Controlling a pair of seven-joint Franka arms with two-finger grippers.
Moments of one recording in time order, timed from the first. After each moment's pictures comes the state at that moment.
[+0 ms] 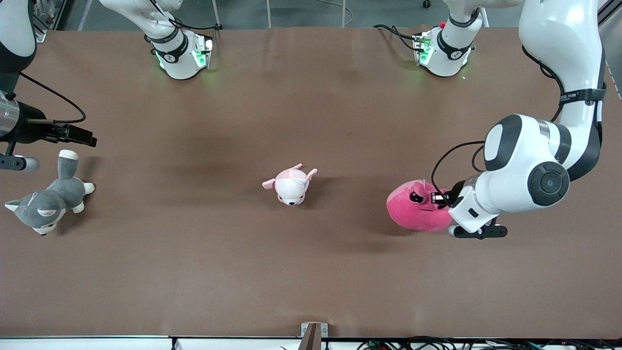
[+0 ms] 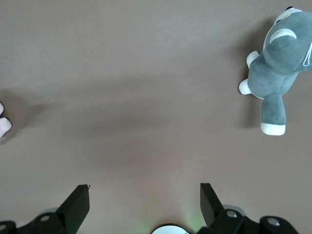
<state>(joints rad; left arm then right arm) -0.10 0.53 -0.22 -1.36 -0.07 1.76 -0.31 -0.03 0.10 -0.02 -1.56 0.02 1.48 0.08</state>
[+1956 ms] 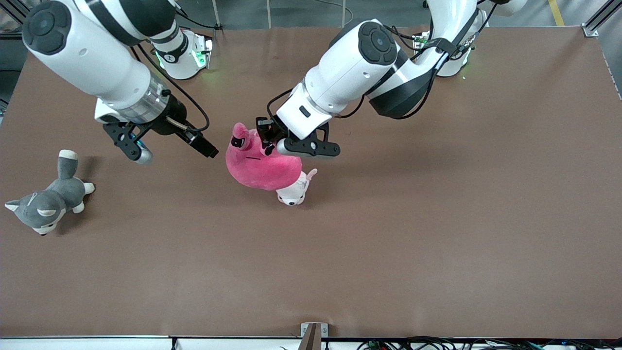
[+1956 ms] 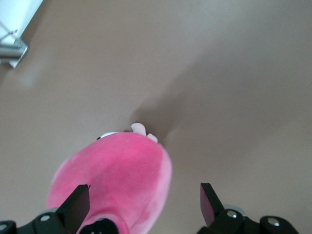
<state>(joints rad) -0.55 0.55 -0.31 -1.18 -0.28 2.18 -0.81 0.41 0.12 -0.01 -1.57 0.21 1.77 1.21</state>
